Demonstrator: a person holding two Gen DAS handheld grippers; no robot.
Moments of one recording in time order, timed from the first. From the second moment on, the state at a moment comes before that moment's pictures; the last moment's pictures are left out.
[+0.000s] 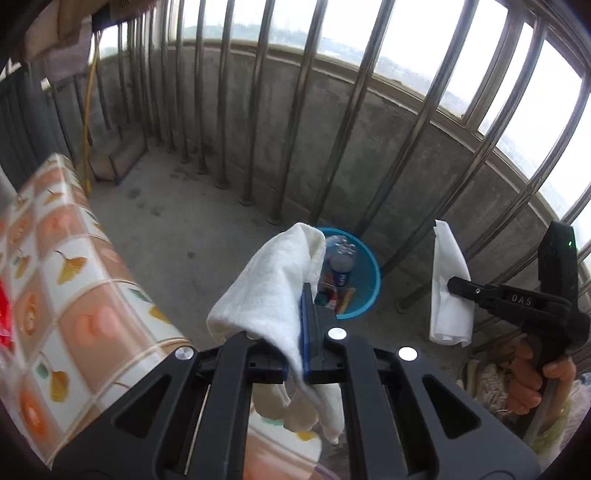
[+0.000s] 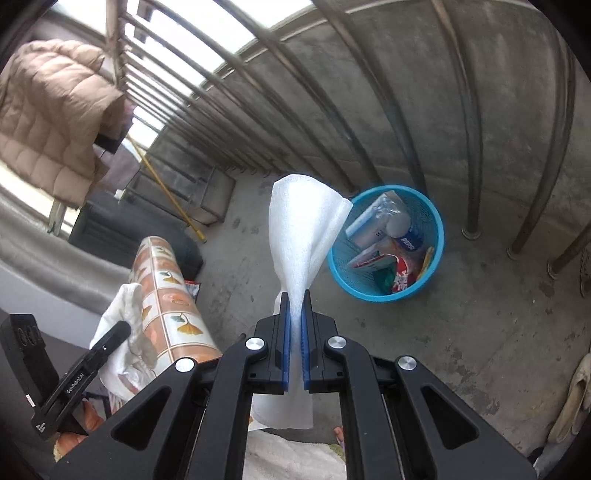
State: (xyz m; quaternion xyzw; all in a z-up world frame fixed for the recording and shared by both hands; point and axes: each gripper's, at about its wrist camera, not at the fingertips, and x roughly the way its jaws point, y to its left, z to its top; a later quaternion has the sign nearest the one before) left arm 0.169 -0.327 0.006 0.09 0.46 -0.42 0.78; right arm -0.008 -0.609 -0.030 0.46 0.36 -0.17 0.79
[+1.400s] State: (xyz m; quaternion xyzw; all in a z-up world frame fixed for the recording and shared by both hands) left arm 0.191 -0.280 0.035 0.04 0.41 -0.35 0.84; right arm 0.015 -0.665 -0.148 0.55 0.42 -0.20 0.70
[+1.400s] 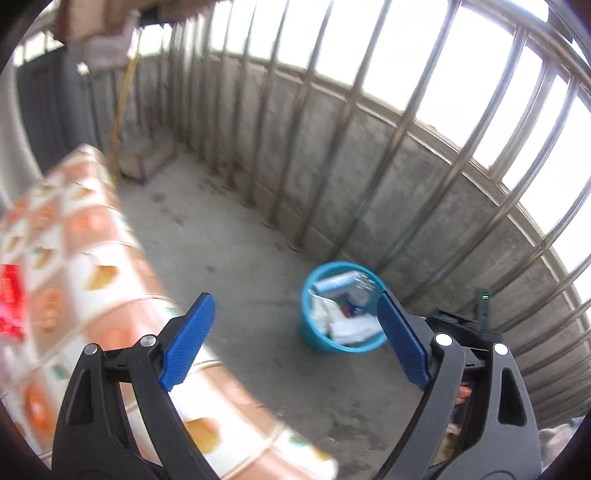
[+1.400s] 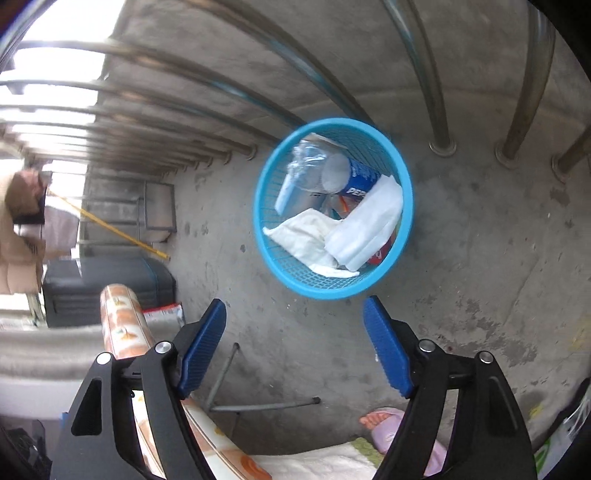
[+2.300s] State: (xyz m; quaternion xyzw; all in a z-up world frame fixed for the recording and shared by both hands) left arm 0.201 0.028 -0.001 -0.19 0.34 -0.13 0.91; right arm 0.187 -0.273 0.033 0.21 0.52 0.19 0.81
